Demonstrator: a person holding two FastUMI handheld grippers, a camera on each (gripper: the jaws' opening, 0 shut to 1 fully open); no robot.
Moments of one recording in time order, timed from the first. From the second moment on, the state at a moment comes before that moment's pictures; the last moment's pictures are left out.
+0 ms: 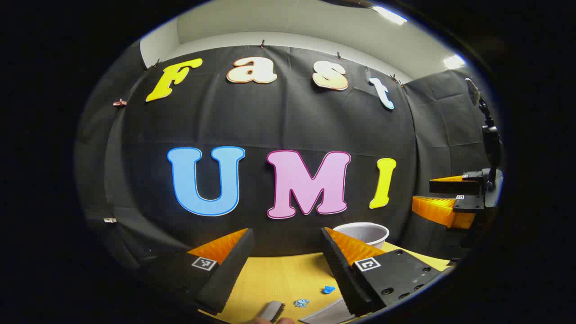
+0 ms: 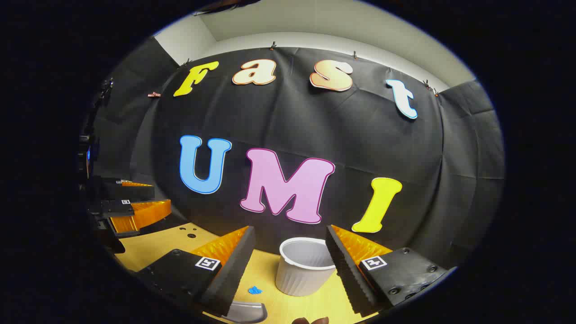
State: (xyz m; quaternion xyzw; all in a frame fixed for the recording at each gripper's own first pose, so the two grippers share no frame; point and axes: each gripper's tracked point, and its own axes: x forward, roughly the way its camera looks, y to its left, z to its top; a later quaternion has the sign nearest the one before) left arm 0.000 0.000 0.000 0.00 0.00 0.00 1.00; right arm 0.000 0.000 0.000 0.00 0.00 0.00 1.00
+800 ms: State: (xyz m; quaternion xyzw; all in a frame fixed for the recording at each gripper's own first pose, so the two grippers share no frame) left arm -0.003 0.004 -0.006 0.00 0.01 0.01 1.00; right arm -0.004 0.021 -0.006 0.00 0.01 0.02 1.00
